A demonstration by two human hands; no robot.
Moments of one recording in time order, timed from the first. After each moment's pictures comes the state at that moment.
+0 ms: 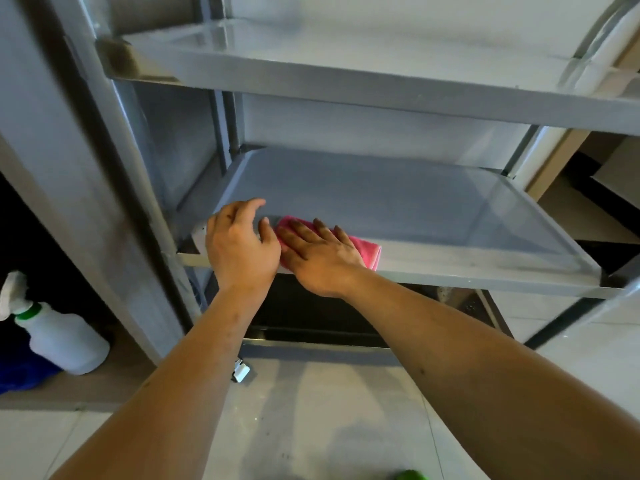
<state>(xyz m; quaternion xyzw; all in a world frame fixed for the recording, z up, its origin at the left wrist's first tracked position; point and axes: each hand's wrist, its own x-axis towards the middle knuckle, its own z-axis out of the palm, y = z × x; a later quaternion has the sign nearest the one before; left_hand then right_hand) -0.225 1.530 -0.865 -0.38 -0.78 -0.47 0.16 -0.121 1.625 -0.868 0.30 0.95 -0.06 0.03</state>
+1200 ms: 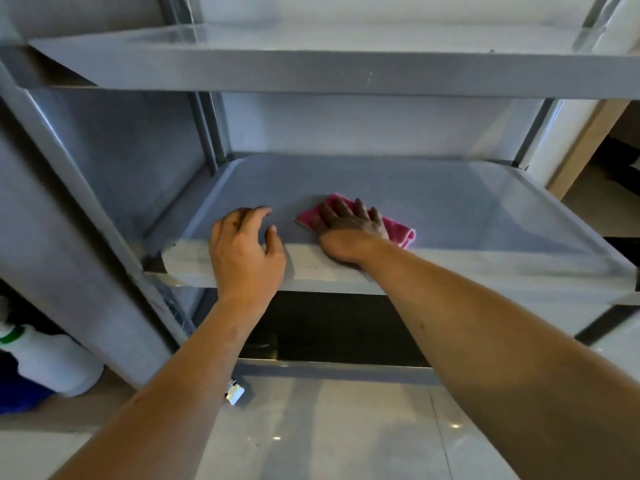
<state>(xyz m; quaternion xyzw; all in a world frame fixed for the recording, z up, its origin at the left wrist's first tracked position) -0.201 1.568 -0.874 -0.41 -0.78 -0.44 0.15 -0.100 1.720 -0.865 0.40 0.91 -0.10 0.00</state>
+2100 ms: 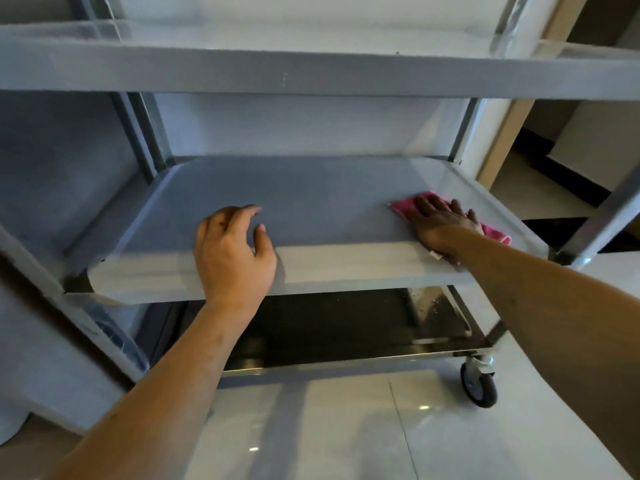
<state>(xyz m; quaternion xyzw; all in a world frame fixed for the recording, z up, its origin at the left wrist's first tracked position) -0.157 1.602 -0.873 -0.46 -0.74 -0.46 0.16 0.102 1.824 -0.865 0.58 0.81 -0.07 -0.01</state>
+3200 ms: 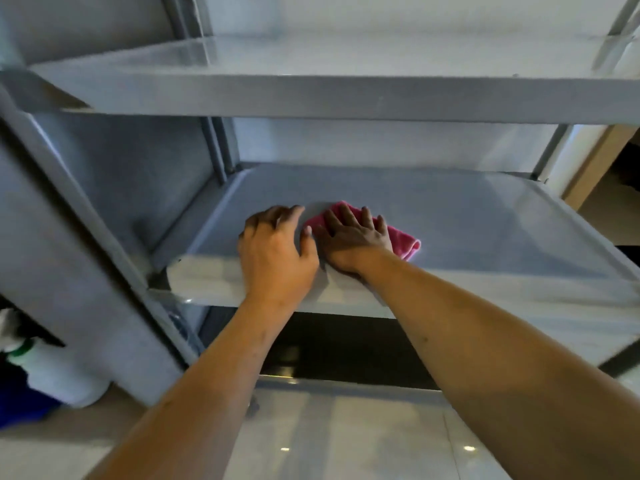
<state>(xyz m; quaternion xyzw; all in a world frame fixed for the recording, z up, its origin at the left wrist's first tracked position) -0.196 1.595 -0.857 -0.46 -0.79 -0.37 0.16 -0.123 1.731 -0.869 0.41 0.91 -0.07 0.01</state>
